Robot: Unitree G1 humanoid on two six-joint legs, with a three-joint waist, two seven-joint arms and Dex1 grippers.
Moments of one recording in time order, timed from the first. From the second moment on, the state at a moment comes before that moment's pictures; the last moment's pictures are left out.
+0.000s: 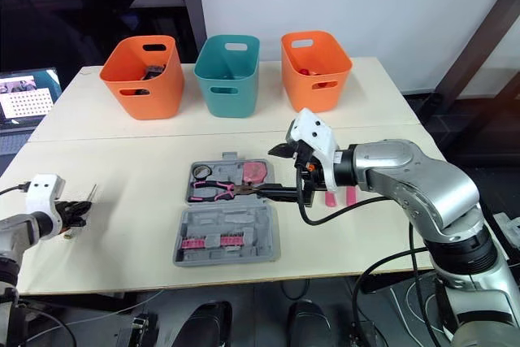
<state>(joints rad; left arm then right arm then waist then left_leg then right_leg) -0.37 0.82 0.30 0.80 -0.23 0.37 -0.66 -0.63 -0.77 0.09 -0.51 0.69 1.01 0.81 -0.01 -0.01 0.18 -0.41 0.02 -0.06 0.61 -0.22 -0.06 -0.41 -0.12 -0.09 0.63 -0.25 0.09</state>
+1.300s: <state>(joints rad) -0.09 0.77 0.38 0.33 -0.34 0.61 -0.62 -0.64 -0.78 0.11 -0.49 0.65 1.00 0.84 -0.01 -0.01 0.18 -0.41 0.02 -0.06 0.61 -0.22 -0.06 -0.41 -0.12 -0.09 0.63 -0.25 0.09</state>
